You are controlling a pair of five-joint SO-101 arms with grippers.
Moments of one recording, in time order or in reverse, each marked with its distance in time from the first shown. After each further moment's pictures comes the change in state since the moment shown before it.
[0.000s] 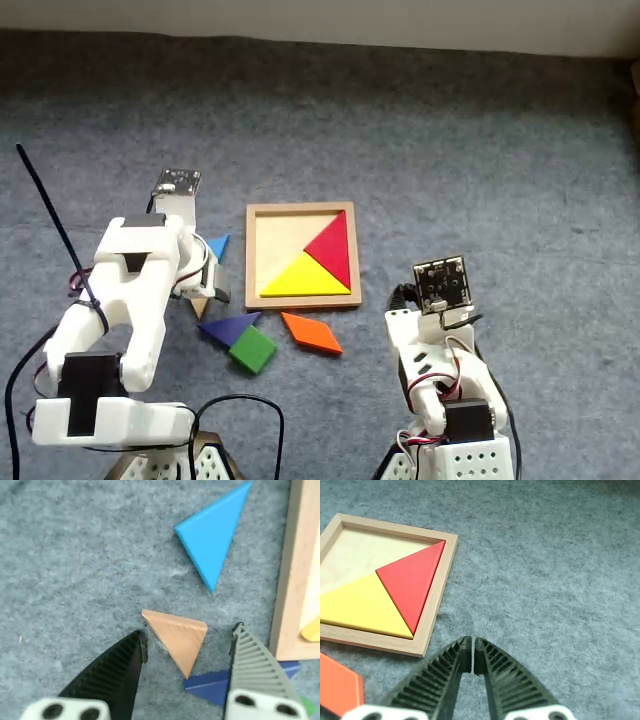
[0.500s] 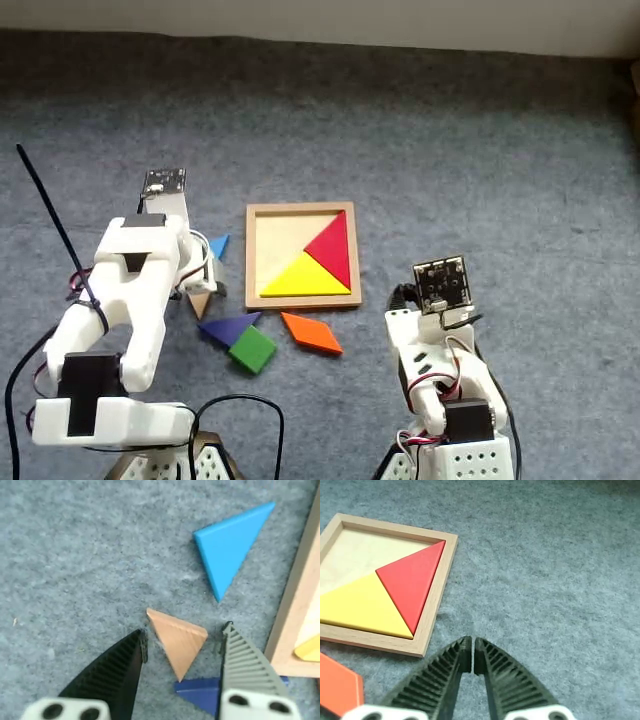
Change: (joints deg) left arm 0.0 0.0 0.0 -0.3 8.2; right arm 0.0 0.0 0.0 0.0 0.0
